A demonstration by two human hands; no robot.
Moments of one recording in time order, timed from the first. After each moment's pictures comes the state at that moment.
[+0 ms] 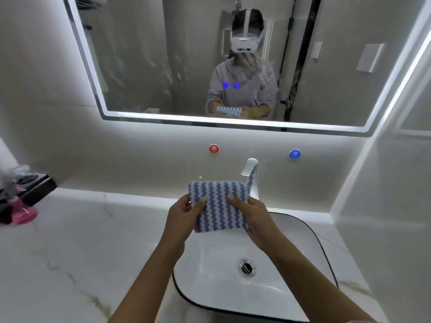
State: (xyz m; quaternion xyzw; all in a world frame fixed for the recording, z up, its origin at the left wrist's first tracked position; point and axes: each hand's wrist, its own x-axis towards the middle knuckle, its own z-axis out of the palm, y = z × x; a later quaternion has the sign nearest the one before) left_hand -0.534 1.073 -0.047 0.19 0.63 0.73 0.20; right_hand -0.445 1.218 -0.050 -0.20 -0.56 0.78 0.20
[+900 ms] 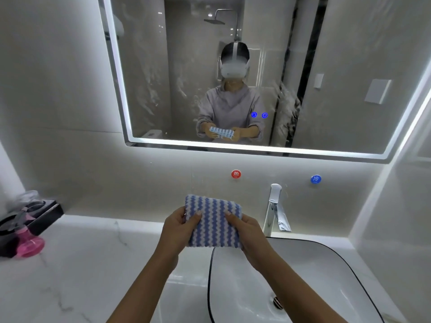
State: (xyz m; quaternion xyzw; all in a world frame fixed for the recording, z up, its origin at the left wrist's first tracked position) left_hand -0.635 1.005 -0.021 0.21 0.68 0.69 0.17; right_hand -0.539 1.140 -0.032 -0.22 -0.61 0.73 0.21
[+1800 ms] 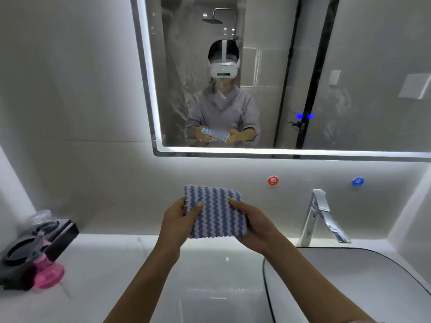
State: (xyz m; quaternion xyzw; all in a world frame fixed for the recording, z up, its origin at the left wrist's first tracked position) left_hand -0.791 0.941 -0.012 0.26 0.65 0.70 0.16; right_hand -0.686 1.082 -0.012 -0.12 -0.36 0.92 0.10
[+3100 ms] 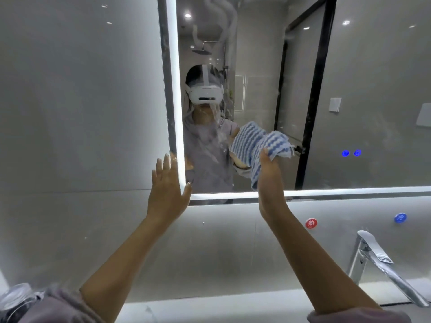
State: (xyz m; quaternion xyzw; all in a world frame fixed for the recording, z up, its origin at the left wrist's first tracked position) left_hand -1.039 0.988 0.075 0.42 0.82 0.30 -0.24; right_hand -0.869 1.094 0.125 -0.16 -0.57 0.60 0.53
